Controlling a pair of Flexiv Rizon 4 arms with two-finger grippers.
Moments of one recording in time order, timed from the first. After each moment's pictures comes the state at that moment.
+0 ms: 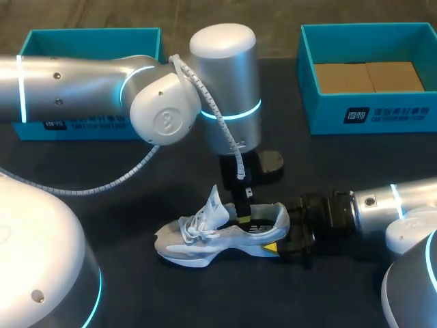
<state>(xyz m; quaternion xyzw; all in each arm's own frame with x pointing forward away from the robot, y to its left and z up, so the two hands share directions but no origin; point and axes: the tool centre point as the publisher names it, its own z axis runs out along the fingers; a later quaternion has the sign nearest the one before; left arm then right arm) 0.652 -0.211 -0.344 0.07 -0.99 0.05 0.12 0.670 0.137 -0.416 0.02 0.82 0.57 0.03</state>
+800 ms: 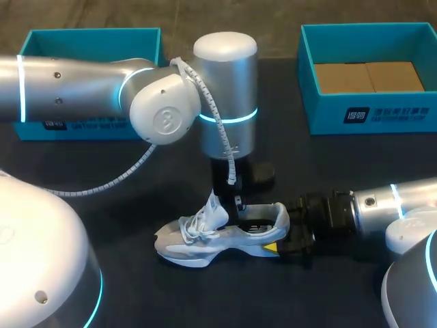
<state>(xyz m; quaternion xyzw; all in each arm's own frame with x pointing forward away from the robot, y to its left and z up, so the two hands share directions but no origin) 0.636 -0.181 -0.356 0.04 -0.99 0.00 0.16 0.670 0.137 -0.416 0.02 0.82 0.57 0.03</state>
